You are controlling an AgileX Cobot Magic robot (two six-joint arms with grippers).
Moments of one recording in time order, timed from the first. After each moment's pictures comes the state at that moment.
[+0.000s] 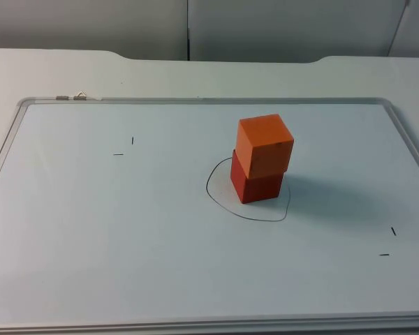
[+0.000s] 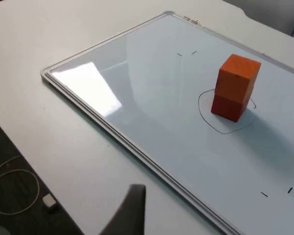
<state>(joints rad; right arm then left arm) 0.80 0.00 -0.53 -0.01 1.07 -0.06 -0.08 0.00 -0.56 0.00 1.22 0.03</state>
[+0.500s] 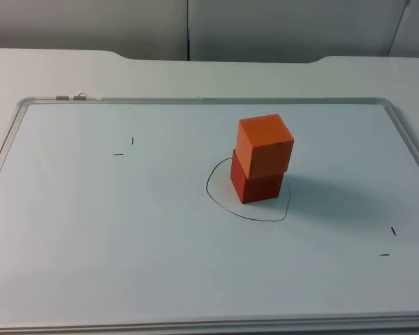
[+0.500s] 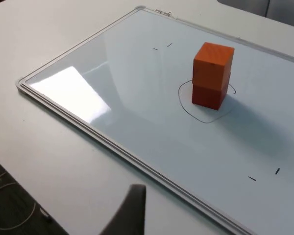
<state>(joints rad) 0.80 0.00 -0.52 -0.09 1.08 0.07 -0.08 0.00 -0.56 0.00 1.22 0.03</state>
